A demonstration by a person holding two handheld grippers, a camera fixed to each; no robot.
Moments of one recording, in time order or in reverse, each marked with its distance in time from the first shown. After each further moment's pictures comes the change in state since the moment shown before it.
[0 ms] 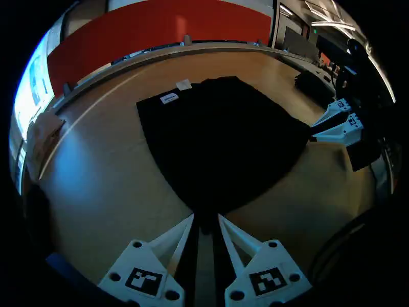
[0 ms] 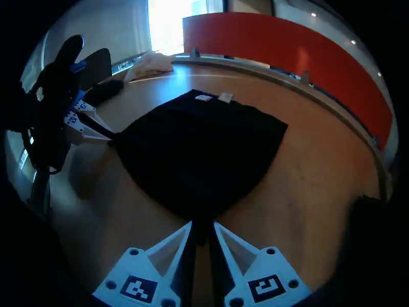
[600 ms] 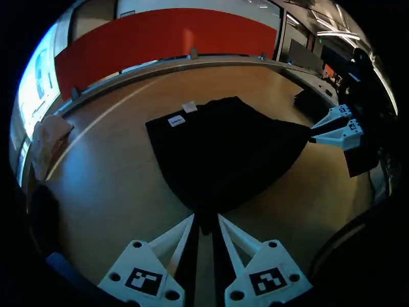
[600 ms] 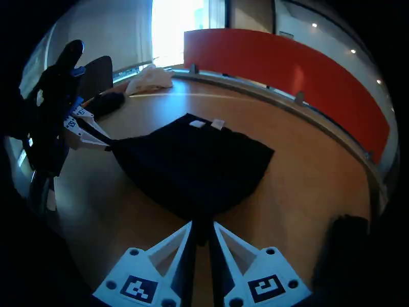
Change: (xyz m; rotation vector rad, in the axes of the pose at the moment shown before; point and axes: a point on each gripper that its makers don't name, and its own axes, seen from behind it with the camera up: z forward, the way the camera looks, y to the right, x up) left arm 0.037 0.003 -0.041 0.017 0.049 -0.047; right arm 0.046 0.012 -0.039 -0.027 0.072 -0.042
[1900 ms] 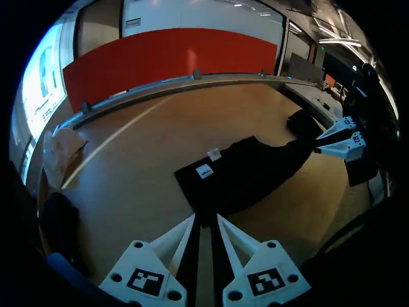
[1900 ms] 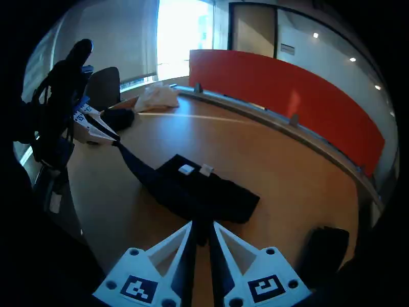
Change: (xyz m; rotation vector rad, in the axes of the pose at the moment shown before) left arm 0.052 0.006 -0.080 0.013 0.051 -0.021; right arm 0.047 -0.014 -0.073 0.000 0.053 -0.020
